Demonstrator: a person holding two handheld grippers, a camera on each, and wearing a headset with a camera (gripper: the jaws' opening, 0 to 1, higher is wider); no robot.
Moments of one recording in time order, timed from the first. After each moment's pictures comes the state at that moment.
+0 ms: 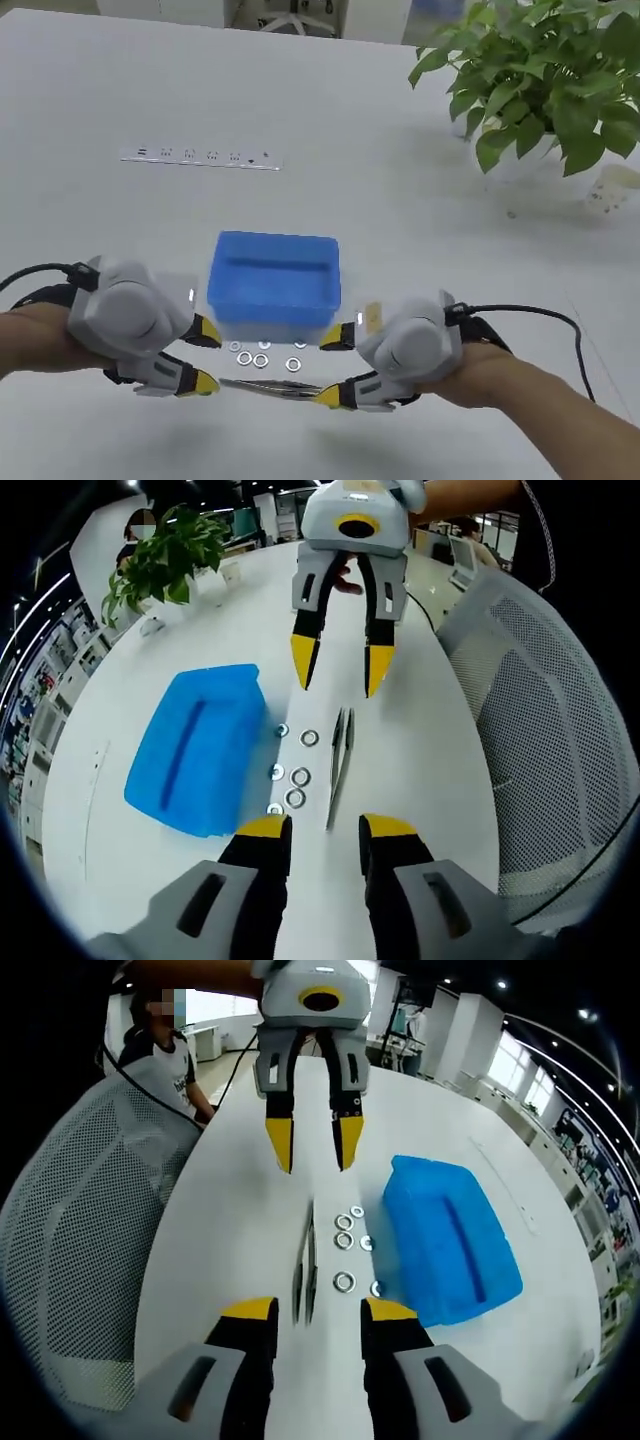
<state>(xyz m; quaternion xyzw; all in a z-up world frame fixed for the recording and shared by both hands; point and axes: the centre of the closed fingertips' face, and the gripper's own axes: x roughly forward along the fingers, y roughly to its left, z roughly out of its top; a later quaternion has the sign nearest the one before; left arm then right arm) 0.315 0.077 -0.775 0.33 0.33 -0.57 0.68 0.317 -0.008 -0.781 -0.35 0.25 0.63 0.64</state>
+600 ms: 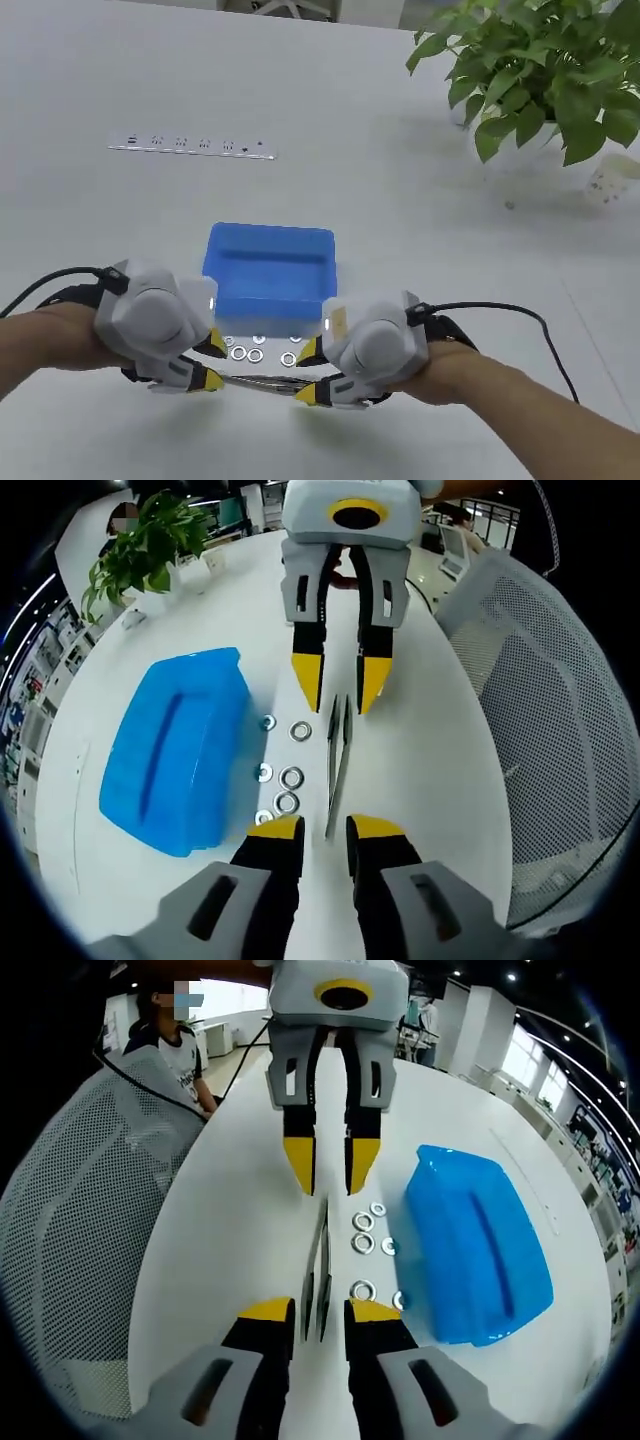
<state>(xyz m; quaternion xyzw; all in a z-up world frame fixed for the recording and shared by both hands) 0.317 0.068 -0.799 0.35 0.34 -0.58 0.65 0.310 0.008 -0.806 -0.35 0.28 0.65 0.62</state>
